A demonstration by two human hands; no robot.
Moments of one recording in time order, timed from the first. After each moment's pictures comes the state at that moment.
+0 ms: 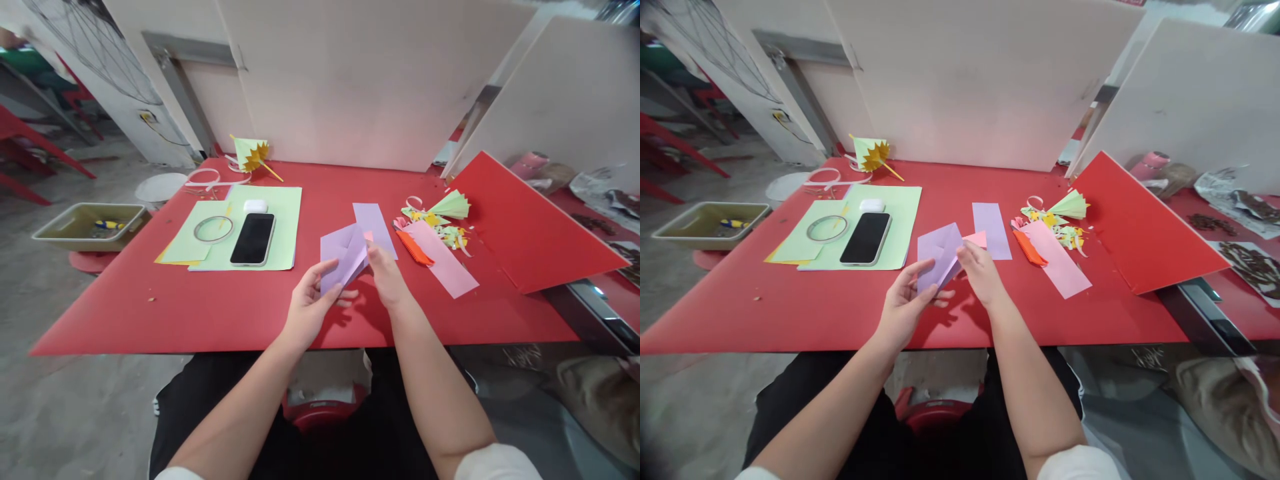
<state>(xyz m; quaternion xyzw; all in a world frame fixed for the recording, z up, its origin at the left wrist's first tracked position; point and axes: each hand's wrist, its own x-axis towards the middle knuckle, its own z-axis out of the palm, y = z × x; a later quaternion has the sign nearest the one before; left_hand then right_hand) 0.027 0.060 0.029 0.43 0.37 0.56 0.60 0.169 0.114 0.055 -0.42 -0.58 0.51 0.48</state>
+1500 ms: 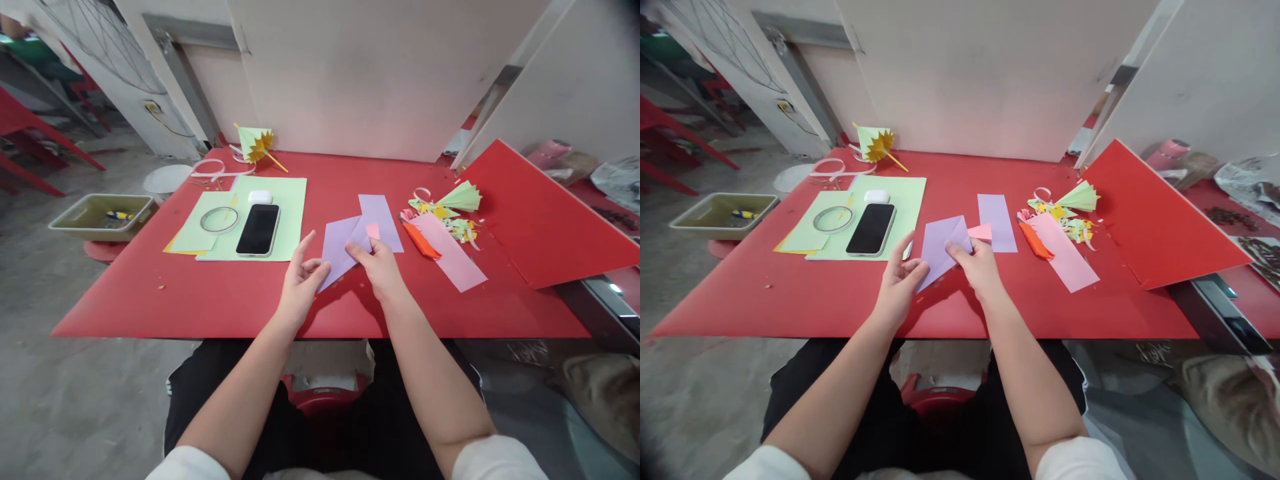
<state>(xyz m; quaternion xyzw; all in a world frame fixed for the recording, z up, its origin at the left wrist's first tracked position) 0.008 0.076 0.021 0.44 0.43 0.56 0.56 0.153 0.114 0.048 -0.50 -0.47 0.54 0.49</state>
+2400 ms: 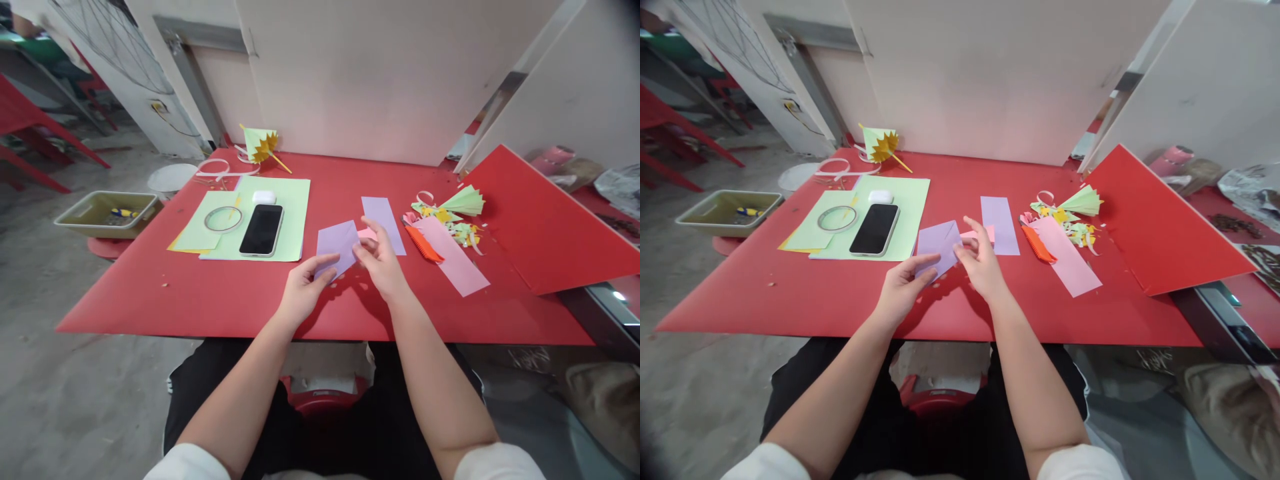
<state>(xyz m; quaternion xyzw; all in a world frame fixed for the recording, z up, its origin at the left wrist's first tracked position) 0.004 0.078 0.022 0.48 0.46 0.52 0.53 0.160 0.116 0.046 -0.43 -0.54 0.54 0.48</state>
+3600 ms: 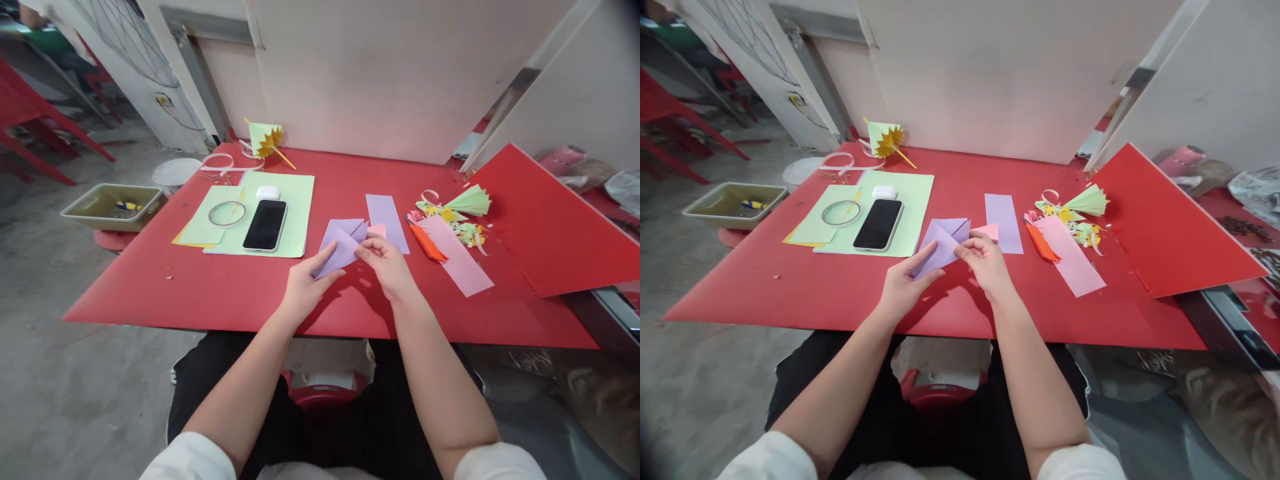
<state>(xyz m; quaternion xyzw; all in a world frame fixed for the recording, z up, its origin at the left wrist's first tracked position) 0.000 0.077 0.019 0.57 0.54 0.49 0.39 0.163 0.119 0.041 -0.47 -0.55 0.50 0.48</state>
